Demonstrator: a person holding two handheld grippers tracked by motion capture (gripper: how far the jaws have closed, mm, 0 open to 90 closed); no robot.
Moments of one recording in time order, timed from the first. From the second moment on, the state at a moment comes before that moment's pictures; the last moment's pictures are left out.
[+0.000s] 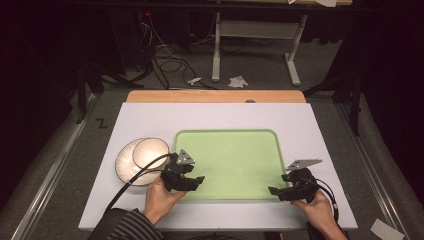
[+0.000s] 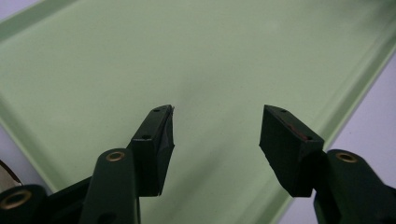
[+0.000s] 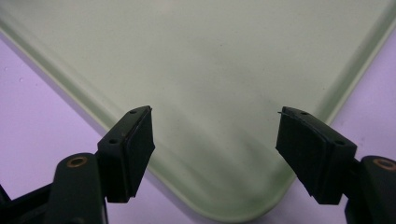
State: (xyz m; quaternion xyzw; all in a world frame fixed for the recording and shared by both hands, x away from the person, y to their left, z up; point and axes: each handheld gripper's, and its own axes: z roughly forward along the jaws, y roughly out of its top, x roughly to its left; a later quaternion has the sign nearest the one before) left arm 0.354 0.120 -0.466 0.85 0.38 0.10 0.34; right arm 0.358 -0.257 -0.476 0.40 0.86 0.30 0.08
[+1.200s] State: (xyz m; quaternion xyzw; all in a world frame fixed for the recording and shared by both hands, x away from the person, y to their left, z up) left arm 0.357 0.138 -0.452 0.83 0.40 0.09 0.39; right arm 0.357 -0.255 -0.476 0.40 0.86 0.30 0.08
